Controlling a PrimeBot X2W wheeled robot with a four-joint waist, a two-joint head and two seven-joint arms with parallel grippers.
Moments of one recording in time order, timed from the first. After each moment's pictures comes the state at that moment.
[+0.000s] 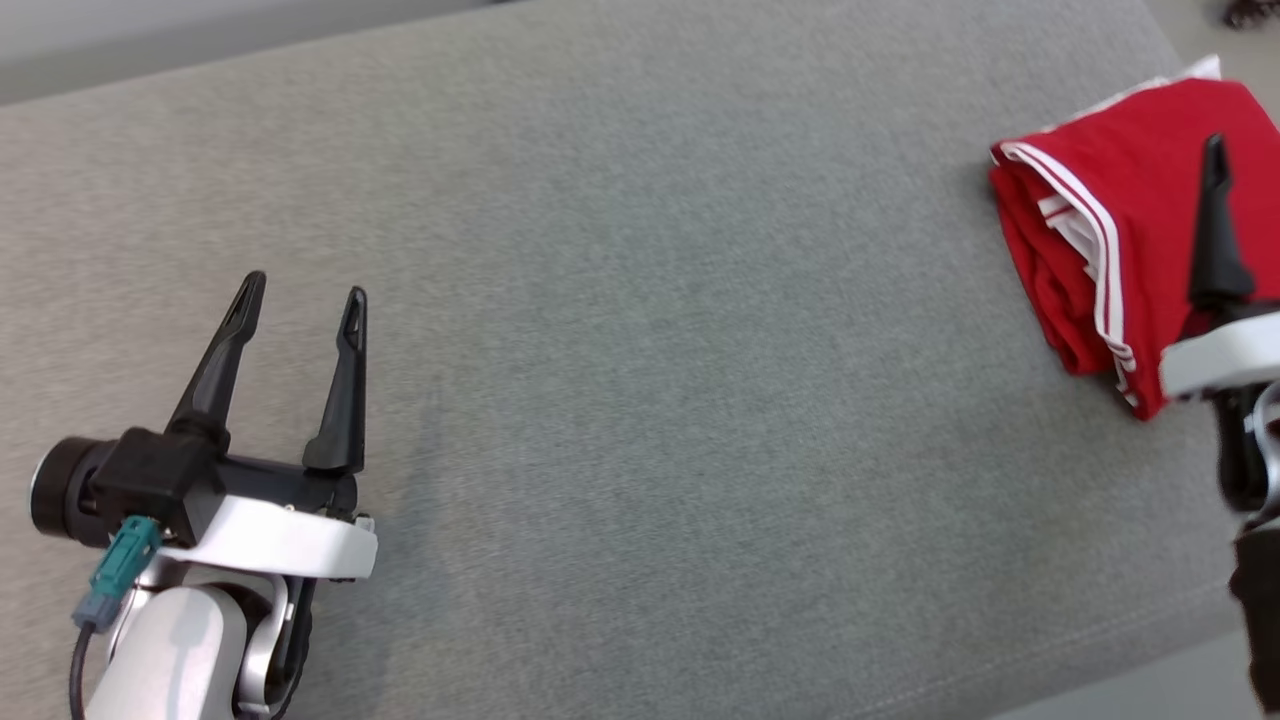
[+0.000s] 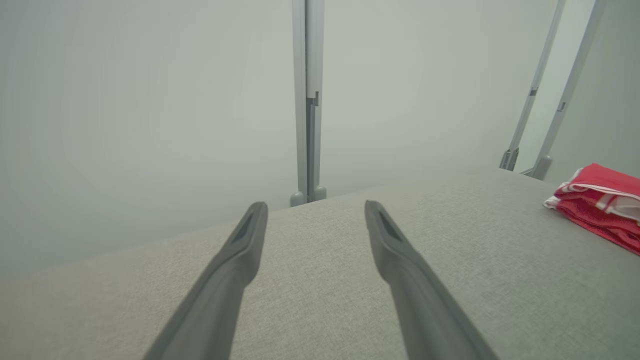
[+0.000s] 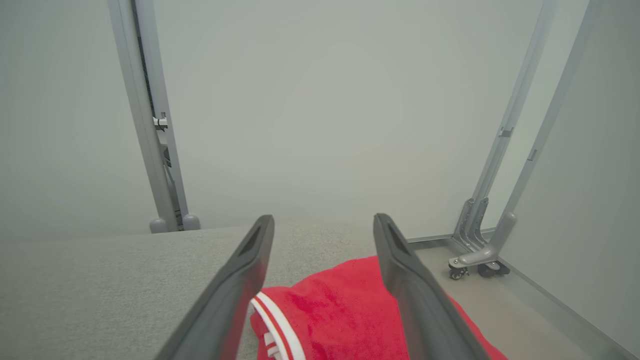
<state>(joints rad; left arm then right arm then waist) -0.23 0.30 -0.22 -0.04 -0.30 0.08 -0.18 -0.59 -0.23 -0.09 0.48 0.21 0.13 -0.26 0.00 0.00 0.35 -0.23</state>
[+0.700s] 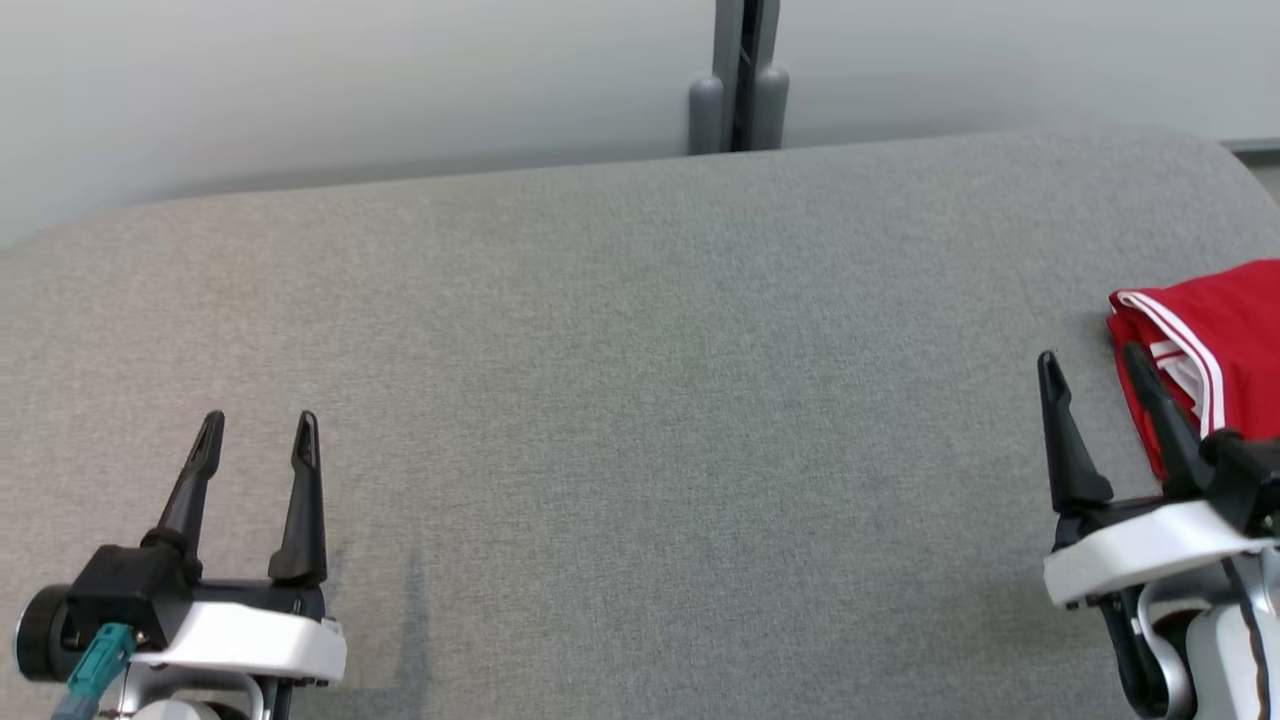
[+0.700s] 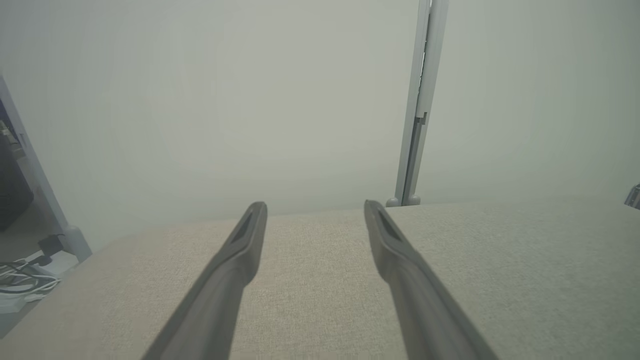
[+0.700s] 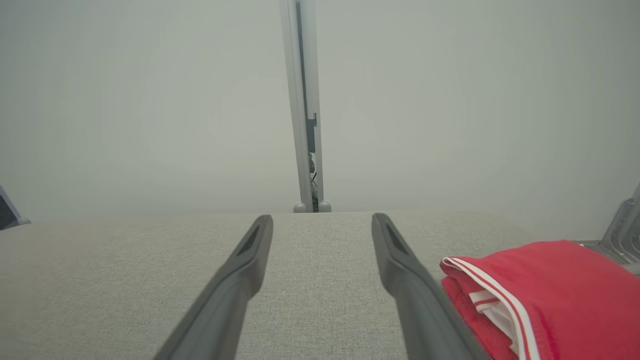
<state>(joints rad) -0.04 0.29 -0.16 0.00 -0.36 0.14 -0.21 -0.20 -0.10 -0.02 0.15 0.19 0.13 -0.12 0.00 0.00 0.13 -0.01</state>
